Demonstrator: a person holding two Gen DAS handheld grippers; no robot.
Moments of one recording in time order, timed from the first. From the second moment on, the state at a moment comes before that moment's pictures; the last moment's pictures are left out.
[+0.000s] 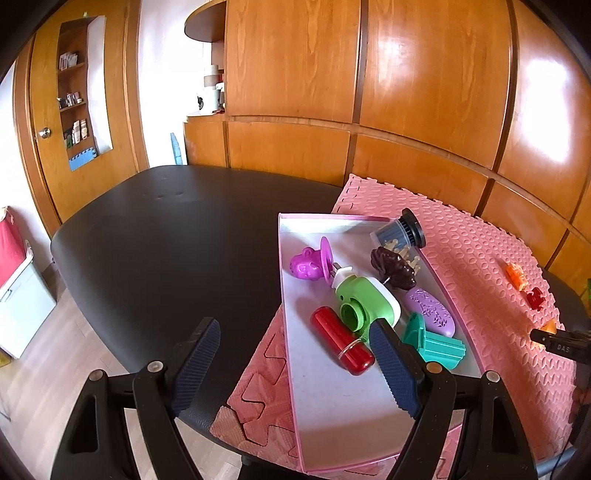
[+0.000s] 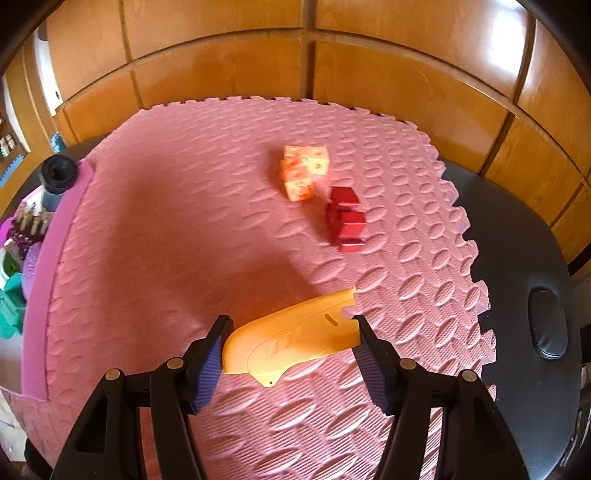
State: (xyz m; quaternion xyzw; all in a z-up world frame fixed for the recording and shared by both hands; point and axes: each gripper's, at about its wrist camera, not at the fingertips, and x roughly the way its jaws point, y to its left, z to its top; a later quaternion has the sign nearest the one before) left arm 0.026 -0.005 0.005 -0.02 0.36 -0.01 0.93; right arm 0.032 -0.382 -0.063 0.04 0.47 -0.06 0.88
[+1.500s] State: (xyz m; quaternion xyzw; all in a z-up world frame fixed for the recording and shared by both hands) left arm 0.032 0.036 -0.007 -0.04 0.36 0.04 0.93; right arm 0.016 -0.149 -0.049 0.01 0.44 0.18 0.88
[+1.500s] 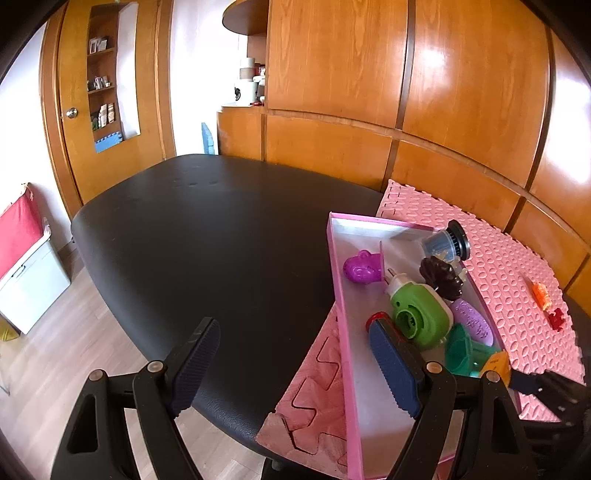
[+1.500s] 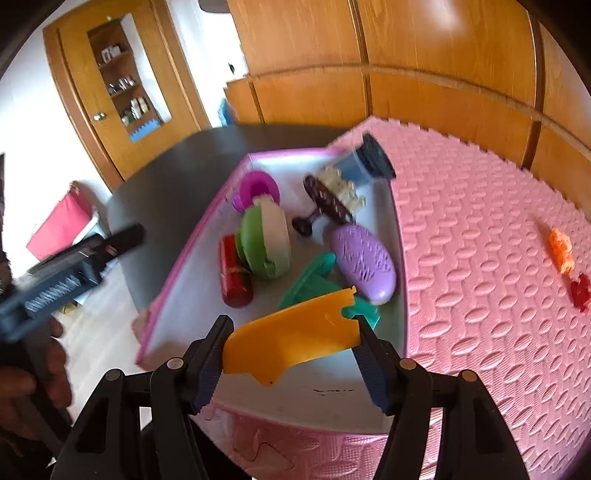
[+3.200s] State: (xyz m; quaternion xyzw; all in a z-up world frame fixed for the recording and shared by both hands) left arm 0.043 0.019 0.000 -0.01 0.36 0.05 0.93; right arm -0.011 -0.145 0.004 -0.13 0.33 0.07 0.93
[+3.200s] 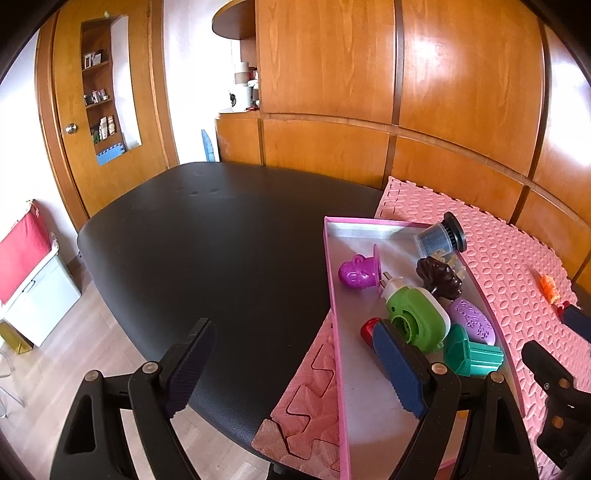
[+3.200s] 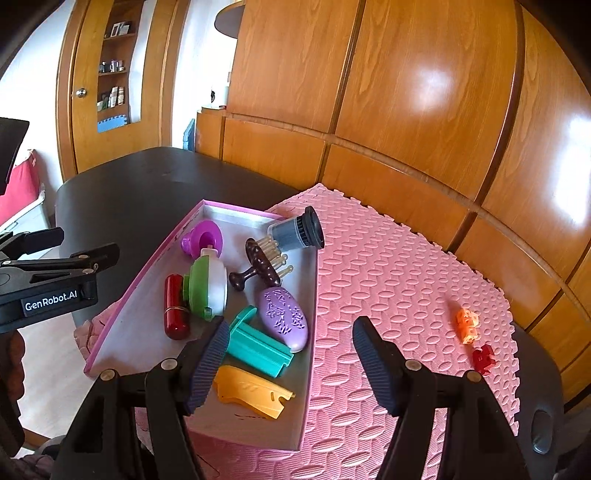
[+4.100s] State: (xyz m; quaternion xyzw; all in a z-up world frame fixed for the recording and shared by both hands) left arm 0.069 -0.098 0.035 0.07 0.34 -0.09 0.93; right arm 0.041 -0.340 -0.019 -0.03 0.42 -0.06 0.90
